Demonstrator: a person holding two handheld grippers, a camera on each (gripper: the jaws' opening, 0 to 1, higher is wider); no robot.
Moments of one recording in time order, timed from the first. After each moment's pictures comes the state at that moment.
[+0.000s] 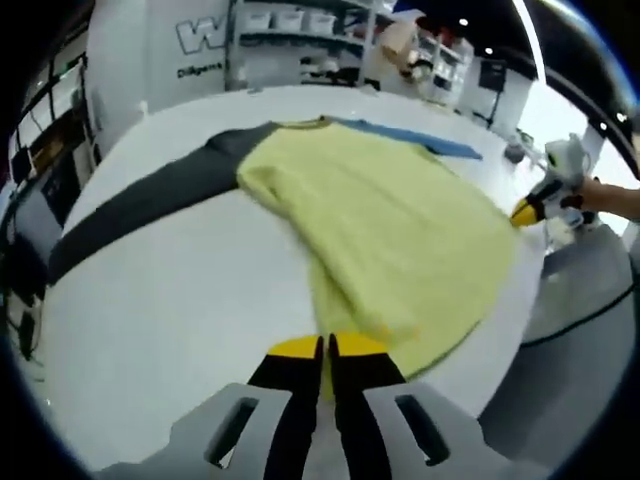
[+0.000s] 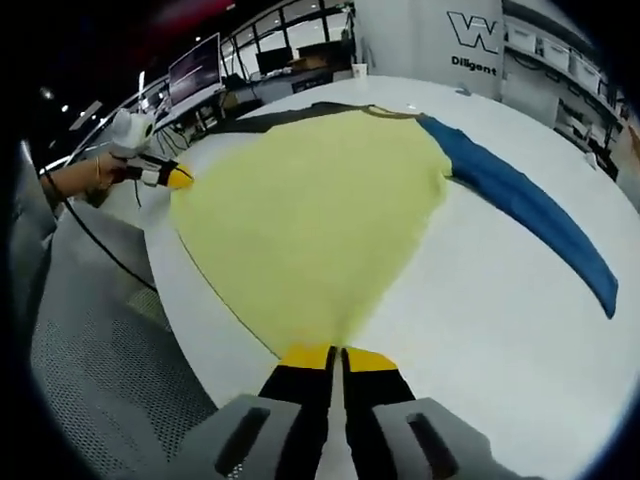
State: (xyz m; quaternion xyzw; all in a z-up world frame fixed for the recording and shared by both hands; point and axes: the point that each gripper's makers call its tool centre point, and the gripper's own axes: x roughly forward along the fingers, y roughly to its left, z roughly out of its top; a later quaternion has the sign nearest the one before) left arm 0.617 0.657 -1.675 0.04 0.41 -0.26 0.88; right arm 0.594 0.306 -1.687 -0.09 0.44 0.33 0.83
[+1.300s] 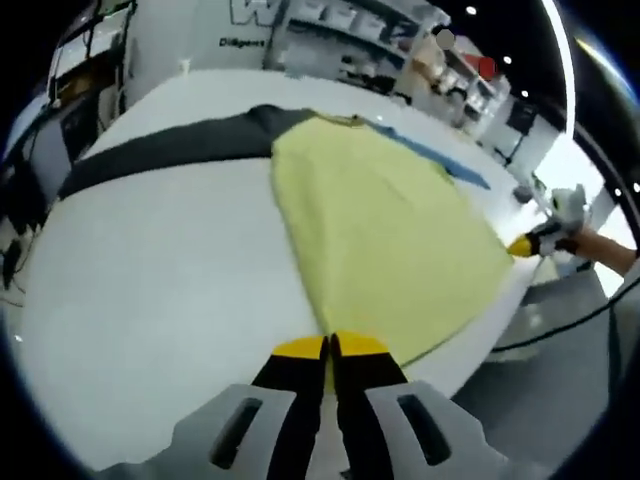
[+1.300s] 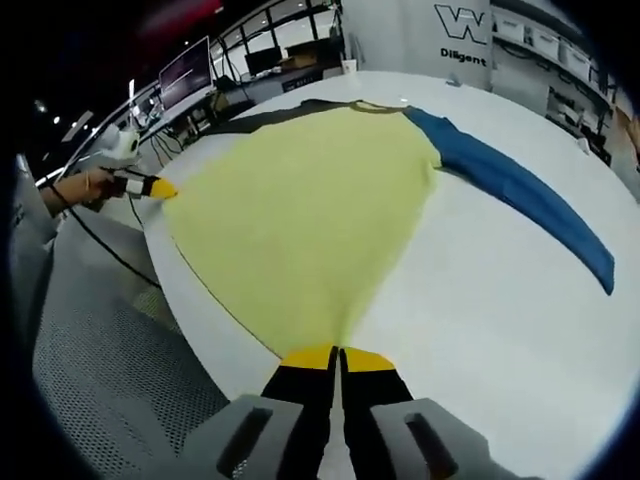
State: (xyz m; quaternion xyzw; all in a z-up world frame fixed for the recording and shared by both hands) left arm 0.577 0.677 -1.680 -0.05 0.43 -0.22 0.87; right arm 0.577 0.305 -1.682 -0.08 0.45 0.32 0.83
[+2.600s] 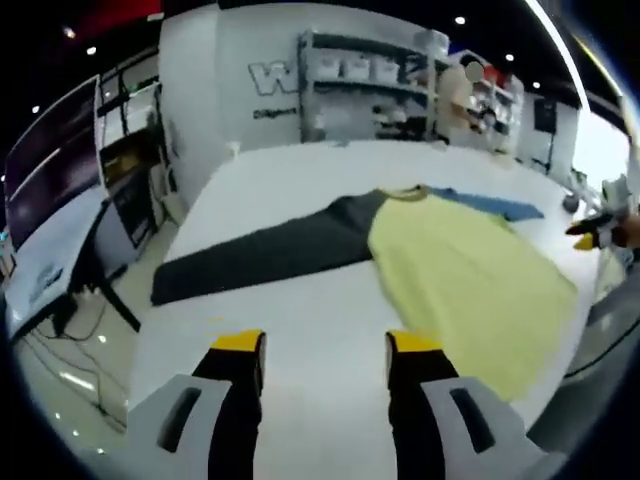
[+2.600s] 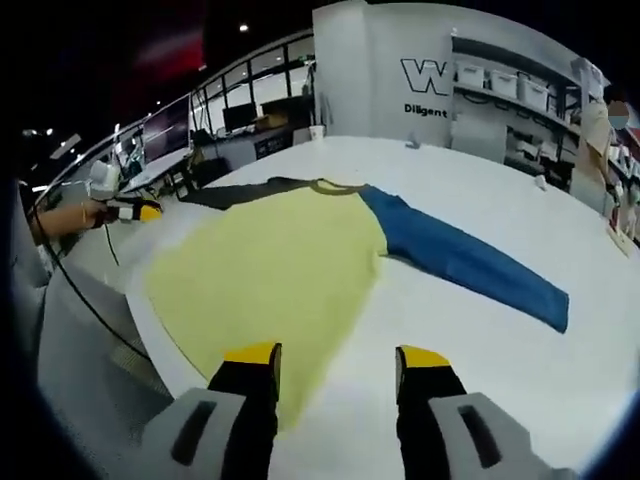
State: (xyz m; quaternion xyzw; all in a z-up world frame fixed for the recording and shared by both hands) left arm 0.669 0.775 -1.609 0.05 0.29 -0.10 0.95; right arm 0.626 0.293 -1.617 -0.05 0.33 0.26 0.91
